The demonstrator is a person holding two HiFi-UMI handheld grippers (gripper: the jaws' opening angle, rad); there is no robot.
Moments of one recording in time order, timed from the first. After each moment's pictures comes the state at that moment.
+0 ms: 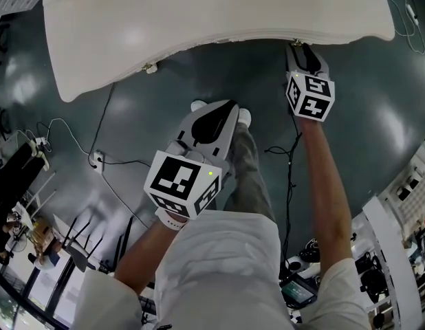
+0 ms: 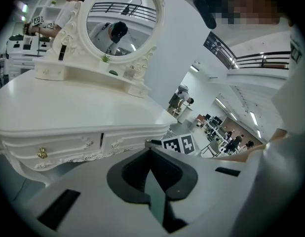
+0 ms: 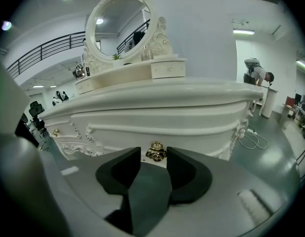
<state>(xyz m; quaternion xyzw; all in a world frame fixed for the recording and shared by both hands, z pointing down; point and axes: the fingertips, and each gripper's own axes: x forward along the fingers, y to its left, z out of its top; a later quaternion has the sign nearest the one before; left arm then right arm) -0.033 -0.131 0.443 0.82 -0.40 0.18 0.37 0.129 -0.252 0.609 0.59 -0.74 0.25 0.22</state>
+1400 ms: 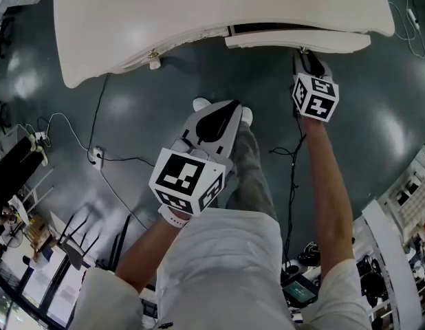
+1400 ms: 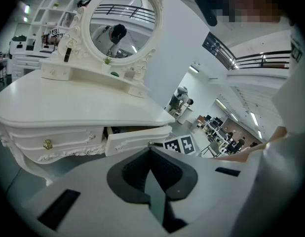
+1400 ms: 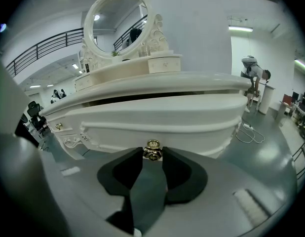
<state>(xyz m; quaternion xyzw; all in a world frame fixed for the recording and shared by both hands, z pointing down) -0.041 -0.100 0.443 0.82 -0.41 0.18 0.37 0.139 -0.217 0.625 0.59 -0.72 0.28 0.24</state>
